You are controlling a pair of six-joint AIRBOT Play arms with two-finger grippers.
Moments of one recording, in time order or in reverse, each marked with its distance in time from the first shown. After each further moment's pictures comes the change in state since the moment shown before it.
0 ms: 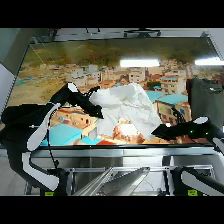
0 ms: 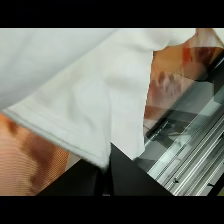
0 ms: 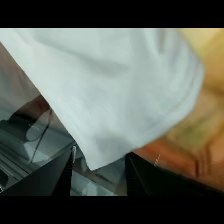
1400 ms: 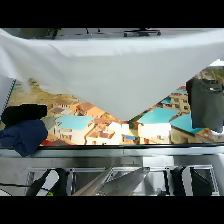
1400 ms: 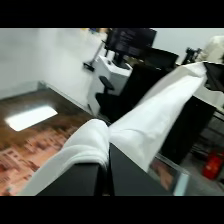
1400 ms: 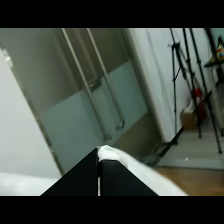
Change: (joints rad) left arm 0.918 0.789 0.340 -1.002 -0.251 0.107; right arm -0.485 0.603 0.876 0.799 0.048 -0.027
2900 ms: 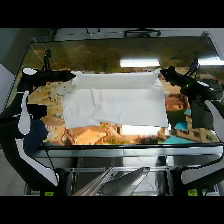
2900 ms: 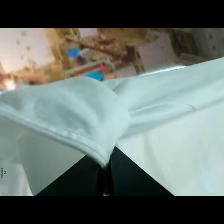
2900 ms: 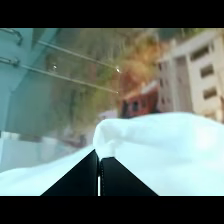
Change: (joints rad) left arm -0.493 -0.966 0.074 0.740 0.545 0.134; right arm 0.530 -1.092 -0.157 0.067 -0.487 -0.385
